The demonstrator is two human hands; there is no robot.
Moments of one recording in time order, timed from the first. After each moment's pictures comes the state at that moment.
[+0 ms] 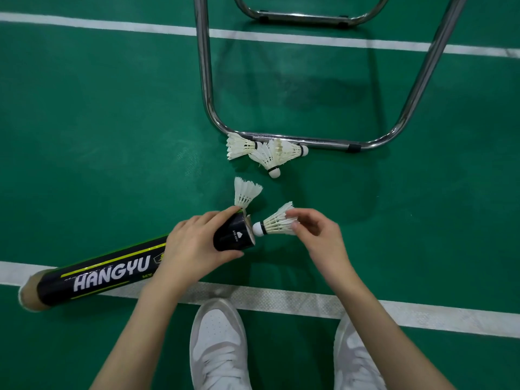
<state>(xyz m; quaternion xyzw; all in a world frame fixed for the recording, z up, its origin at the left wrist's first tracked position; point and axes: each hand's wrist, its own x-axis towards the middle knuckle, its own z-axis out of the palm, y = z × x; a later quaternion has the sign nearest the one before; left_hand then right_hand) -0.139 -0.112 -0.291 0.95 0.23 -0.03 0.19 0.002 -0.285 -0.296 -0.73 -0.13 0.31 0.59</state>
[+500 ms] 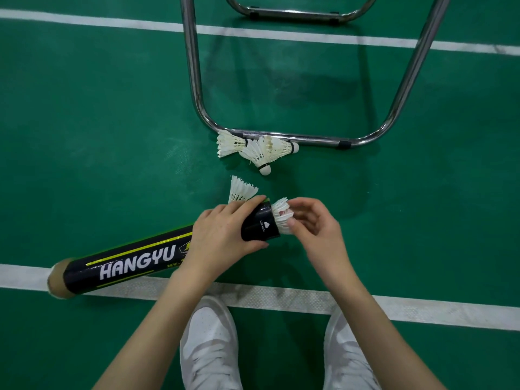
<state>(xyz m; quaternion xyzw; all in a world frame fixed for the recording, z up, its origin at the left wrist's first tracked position) -0.096 -0.147 -0.284 0.97 0.19 0.01 0.17 0.000 -0.294 -0.273 -0.70 -0.15 0.29 0.64</state>
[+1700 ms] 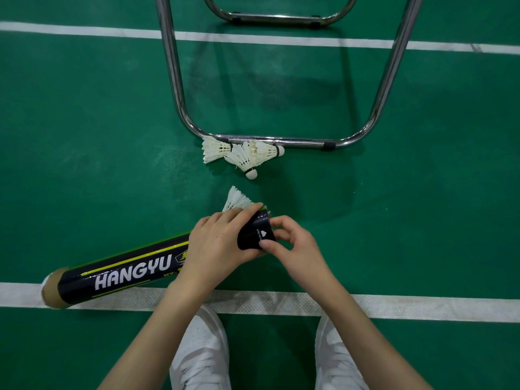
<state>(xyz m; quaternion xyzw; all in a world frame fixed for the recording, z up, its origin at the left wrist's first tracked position) -0.087 -0.160 -0.289 0.97 0.16 0.05 0.16 -0.006 -0.300 -0.279 -0.73 -0.17 0.38 0.55</state>
